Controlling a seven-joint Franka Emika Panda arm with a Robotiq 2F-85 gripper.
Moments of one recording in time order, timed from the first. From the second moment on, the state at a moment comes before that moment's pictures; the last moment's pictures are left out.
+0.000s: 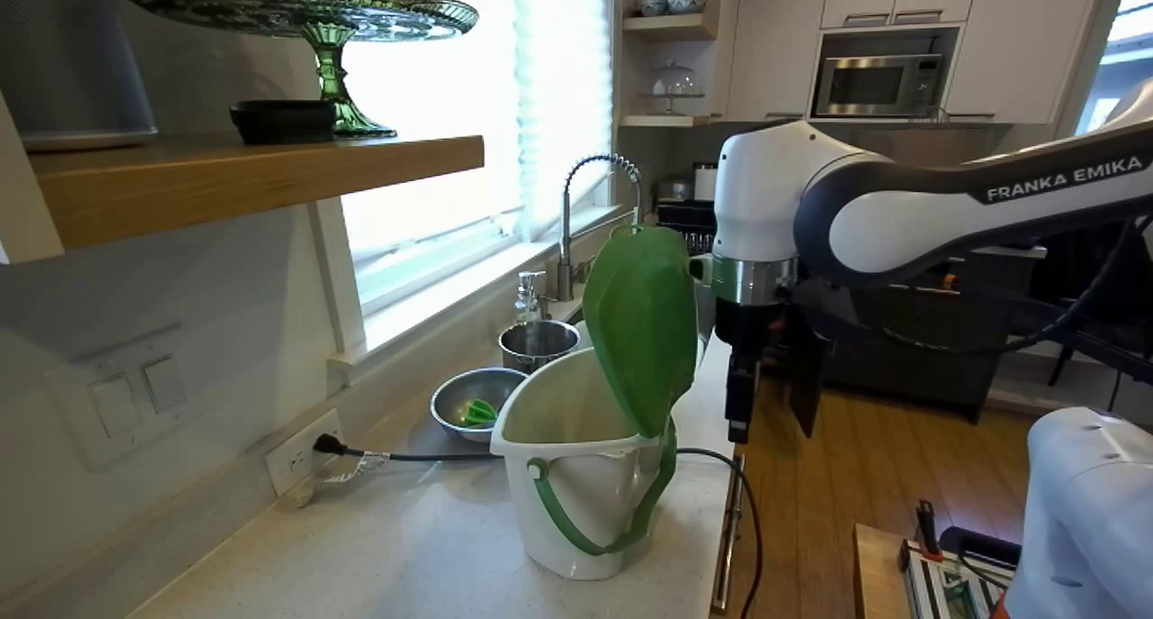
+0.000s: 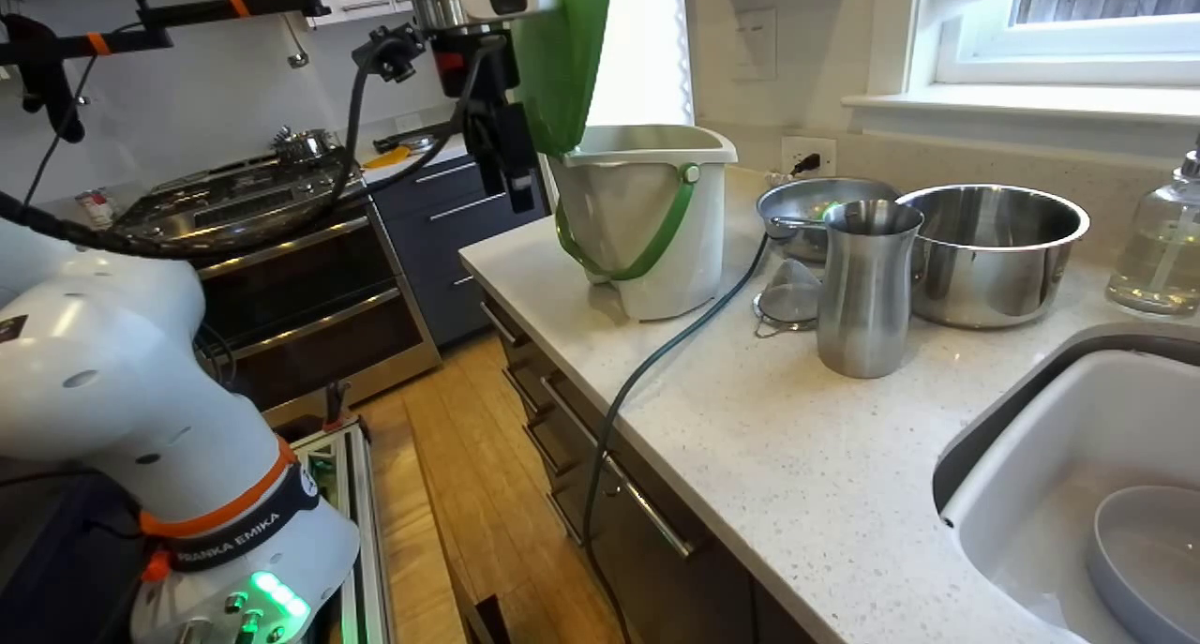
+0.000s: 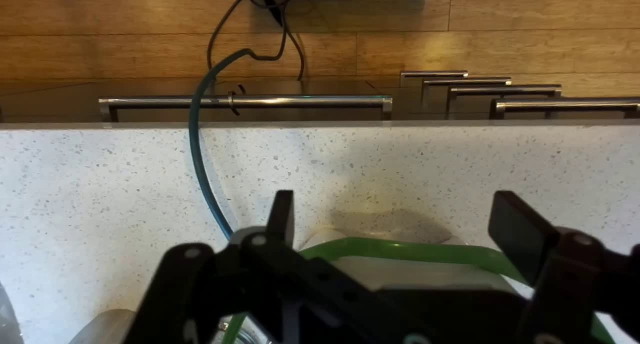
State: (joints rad) arm 0.02 -0.61 0.01 -2.47 -0.02 1.82 -0.03
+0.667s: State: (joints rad) arm 0.02 -0.79 0.04 -2.34 0.00 1.46 0.07
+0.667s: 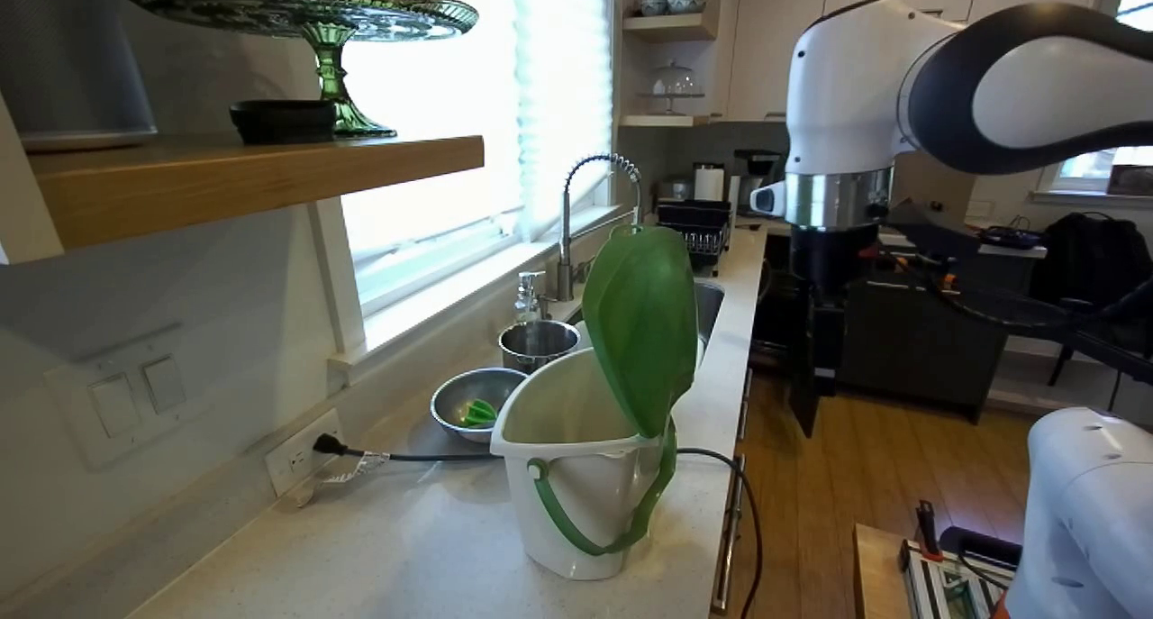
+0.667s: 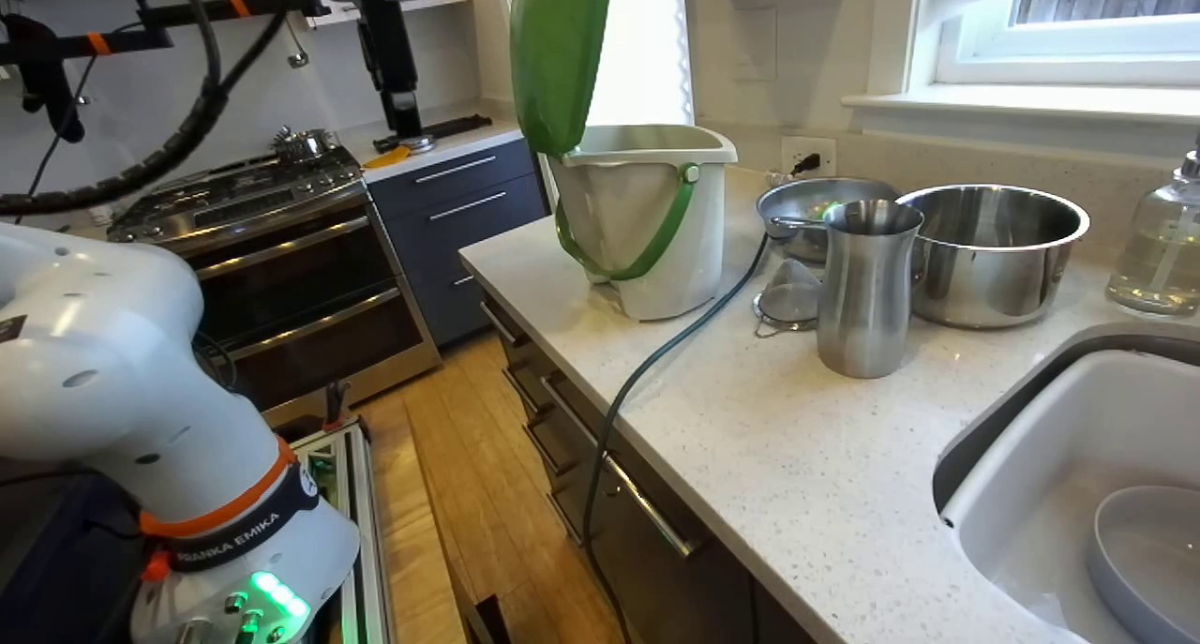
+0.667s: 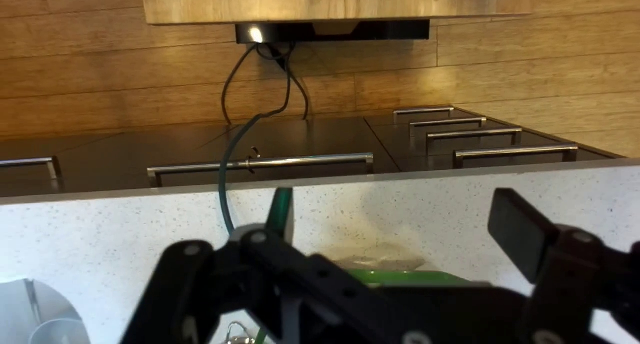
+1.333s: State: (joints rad) arm -0.02 -0.92 0.17 -2.21 -0.22 1.48 0.18
